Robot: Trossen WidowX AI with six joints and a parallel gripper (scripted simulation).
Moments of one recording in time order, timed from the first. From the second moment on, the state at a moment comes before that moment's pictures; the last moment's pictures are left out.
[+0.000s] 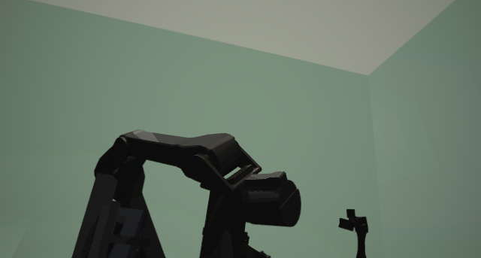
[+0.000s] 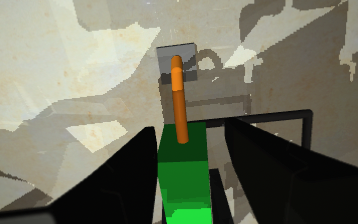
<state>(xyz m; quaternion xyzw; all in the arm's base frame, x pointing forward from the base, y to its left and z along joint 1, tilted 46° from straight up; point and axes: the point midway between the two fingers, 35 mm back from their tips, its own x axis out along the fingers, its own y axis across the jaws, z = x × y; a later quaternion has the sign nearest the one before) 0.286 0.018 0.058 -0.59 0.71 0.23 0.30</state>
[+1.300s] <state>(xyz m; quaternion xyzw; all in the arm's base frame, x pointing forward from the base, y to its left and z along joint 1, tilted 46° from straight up) 0.283 0.007 0.079 -0.60 0.70 0.24 0.30</state>
